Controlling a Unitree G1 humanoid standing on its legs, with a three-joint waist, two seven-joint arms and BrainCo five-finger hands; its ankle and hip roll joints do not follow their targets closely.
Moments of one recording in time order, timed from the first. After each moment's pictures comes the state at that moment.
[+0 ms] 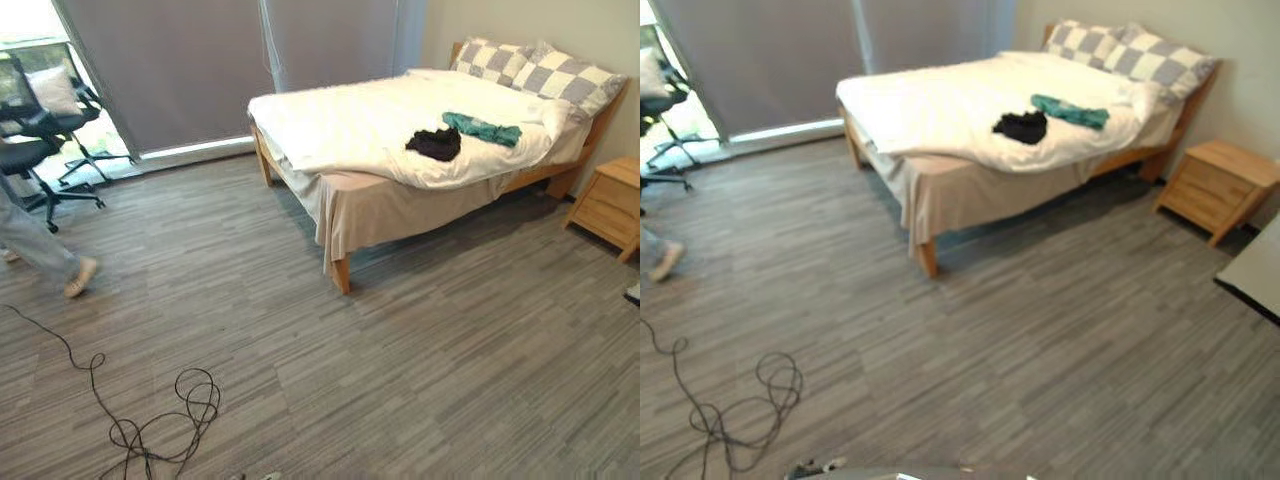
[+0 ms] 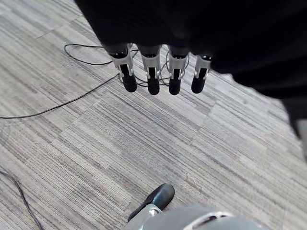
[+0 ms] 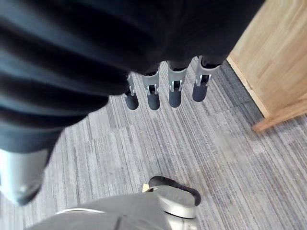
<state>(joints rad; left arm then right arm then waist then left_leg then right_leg) 0.02 0.23 -0.28 1.28 0.17 -0.02 0.12 0.05 -0.22 0.21 1.27 -0.04 0.03 -0.09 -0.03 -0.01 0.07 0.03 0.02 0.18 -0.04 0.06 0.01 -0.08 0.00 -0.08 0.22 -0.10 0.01</state>
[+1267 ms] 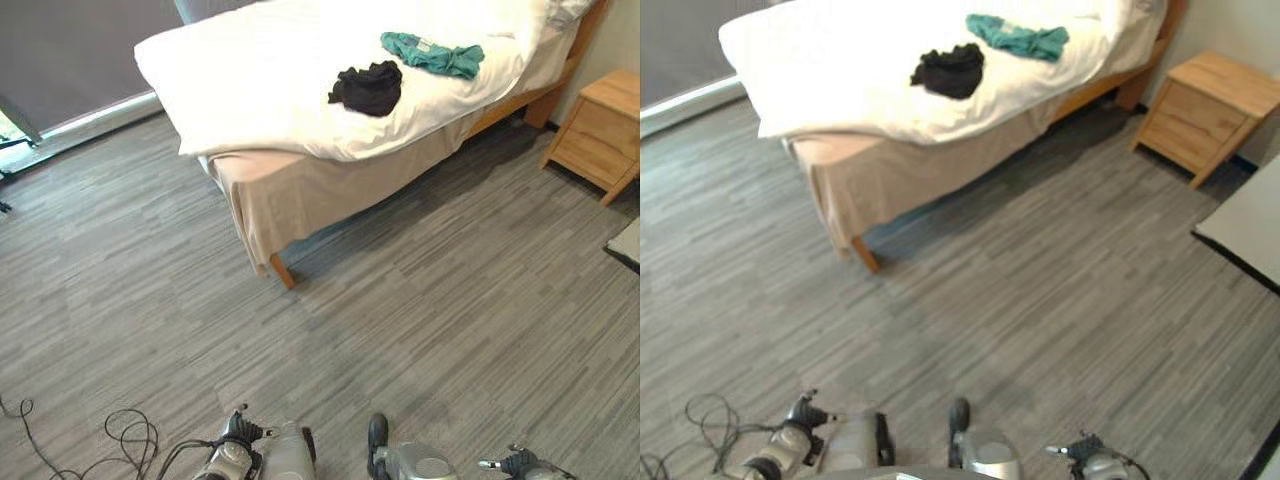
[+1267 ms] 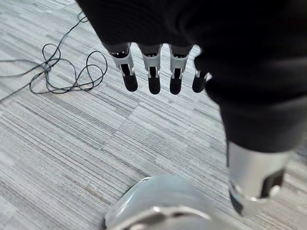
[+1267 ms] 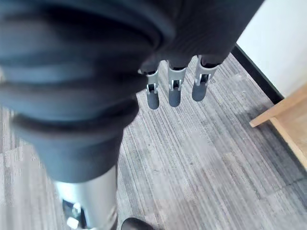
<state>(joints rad) -0.12 0.22 -0.23 1.25 0.13 -0.05 0.16 -0.09 -0.34 0.21 1.31 0.00 0.04 -0.12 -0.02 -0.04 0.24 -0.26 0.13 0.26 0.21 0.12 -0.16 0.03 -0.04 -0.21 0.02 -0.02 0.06</state>
